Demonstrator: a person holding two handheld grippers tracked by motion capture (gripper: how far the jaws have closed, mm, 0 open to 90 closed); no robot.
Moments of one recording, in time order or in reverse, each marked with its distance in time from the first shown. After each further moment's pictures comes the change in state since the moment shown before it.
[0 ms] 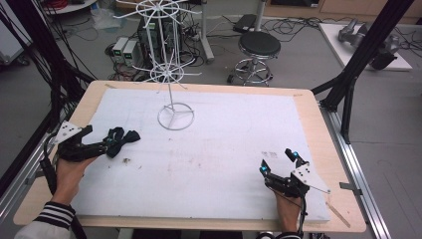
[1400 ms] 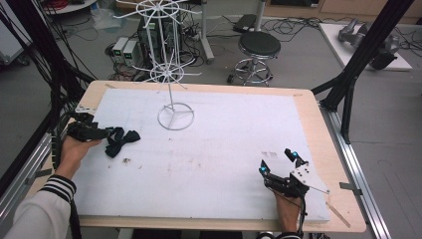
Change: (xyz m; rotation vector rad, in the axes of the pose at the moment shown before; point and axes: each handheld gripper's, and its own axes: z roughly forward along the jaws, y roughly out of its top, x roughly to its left) left arm 0.034 0.022 0.064 0.428 0.088 -0.029; right arm 0.001 0.000 0.000 0.001 0.004 -0.018
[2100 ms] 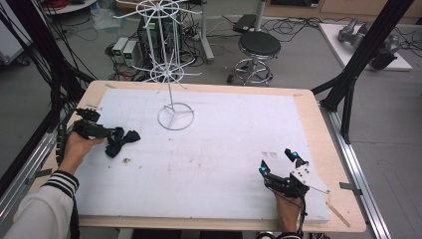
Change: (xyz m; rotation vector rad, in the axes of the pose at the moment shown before) left arm -0.003 0.009 0.013 0.124 0.010 0.014; right arm 0.000 0.000 0.000 -0.002 0.000 -0.001
